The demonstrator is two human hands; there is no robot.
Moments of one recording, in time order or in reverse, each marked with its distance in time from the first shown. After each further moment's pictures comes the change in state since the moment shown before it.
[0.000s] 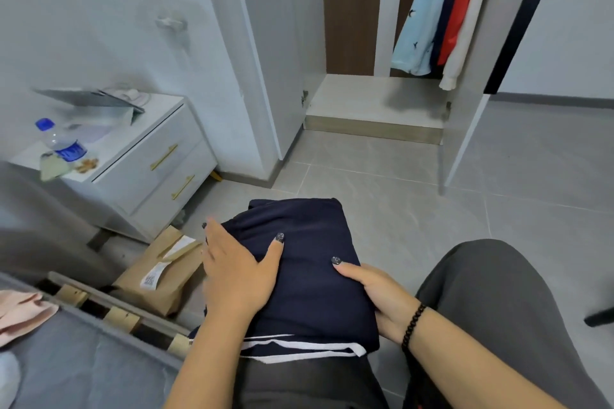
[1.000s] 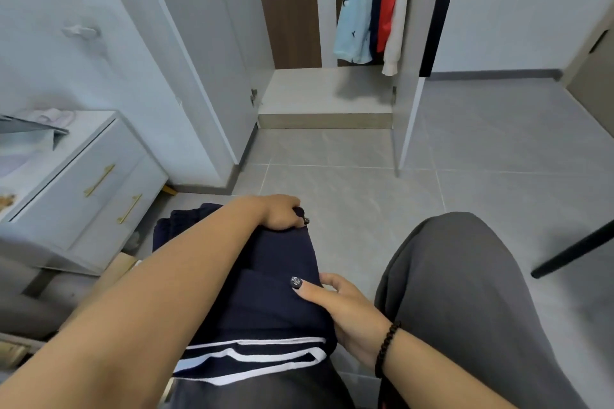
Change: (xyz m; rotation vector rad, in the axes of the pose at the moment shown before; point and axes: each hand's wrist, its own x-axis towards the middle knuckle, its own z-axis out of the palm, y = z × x) left_hand 0.111 0.118 0.110 0.806 -0.842 0.510; right_hand -0.031 0.006 -0.009 0.008 0.126 -0.096
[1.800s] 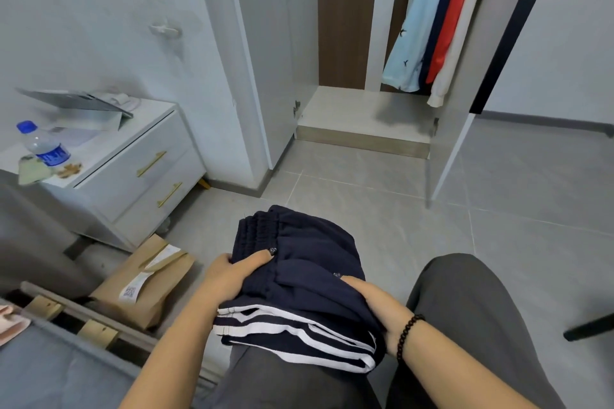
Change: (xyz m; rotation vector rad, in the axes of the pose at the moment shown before) left_hand -0.146 -0.077 0.085 -1.348 0.411 -0.419; right_hand 0.042 -0.003 -0.013 -0.083 0.010 0.180
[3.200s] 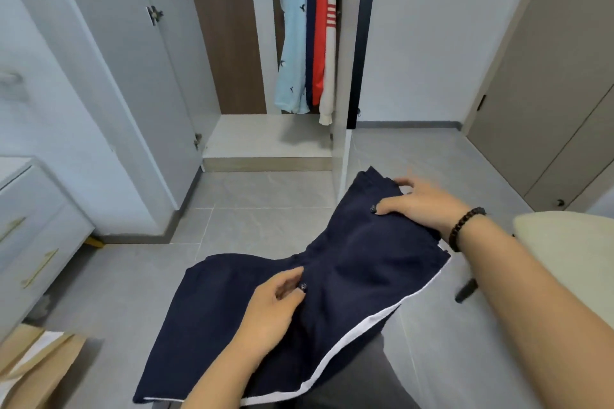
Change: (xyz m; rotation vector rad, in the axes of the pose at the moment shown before) left_hand -0.036 0.029 0.194 0.128 -0.421 0.517; right_hand -0.165 -0.178 -0.132 -0.682 0.708 -0.402
